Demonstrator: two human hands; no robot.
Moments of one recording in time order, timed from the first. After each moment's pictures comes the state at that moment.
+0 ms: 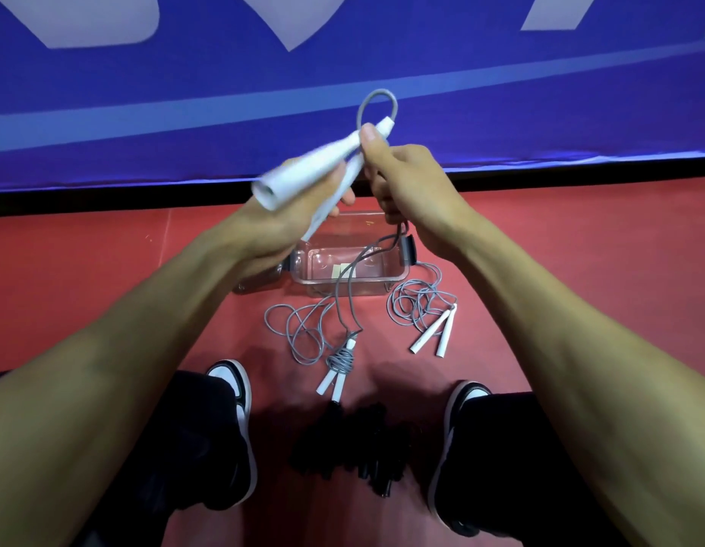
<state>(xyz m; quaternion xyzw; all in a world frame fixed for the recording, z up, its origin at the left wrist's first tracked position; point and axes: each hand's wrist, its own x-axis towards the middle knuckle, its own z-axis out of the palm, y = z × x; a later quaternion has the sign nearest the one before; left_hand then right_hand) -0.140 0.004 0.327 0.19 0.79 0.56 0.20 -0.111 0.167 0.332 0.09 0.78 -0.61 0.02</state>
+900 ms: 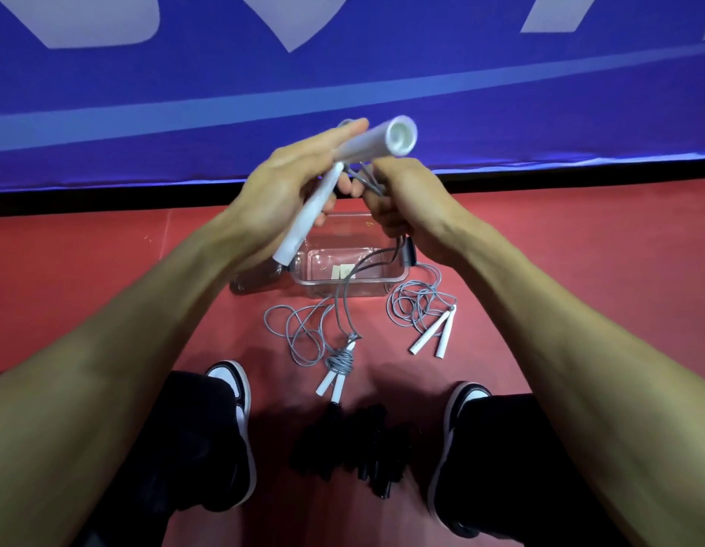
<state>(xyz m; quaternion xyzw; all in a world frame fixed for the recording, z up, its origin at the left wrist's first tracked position) -0.145 0.001 0.337 0.19 0.71 0.64 0.24 -0.112 0.168 0.326 0.09 0.74 -0.65 0.11</state>
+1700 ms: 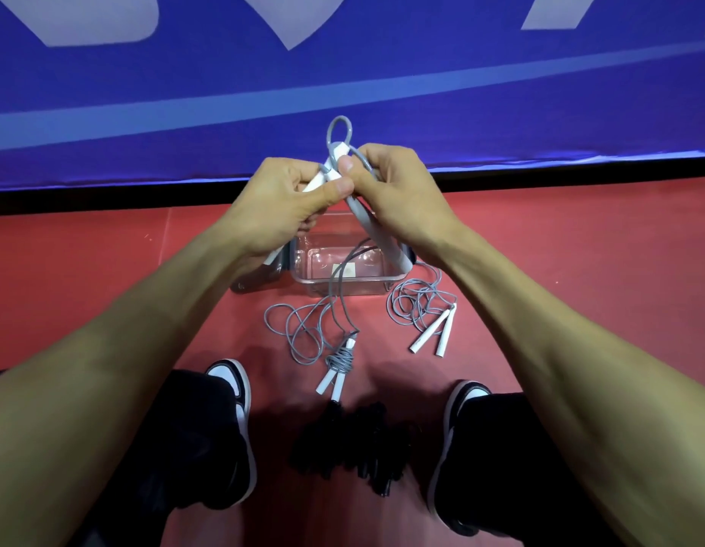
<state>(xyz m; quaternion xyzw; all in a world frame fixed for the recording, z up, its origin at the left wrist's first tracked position) -0.142 -0.001 0.327 0.16 0.76 0.59 0.21 -0.108 0.159 0.323 0.01 0.84 -0.53 -0.05</state>
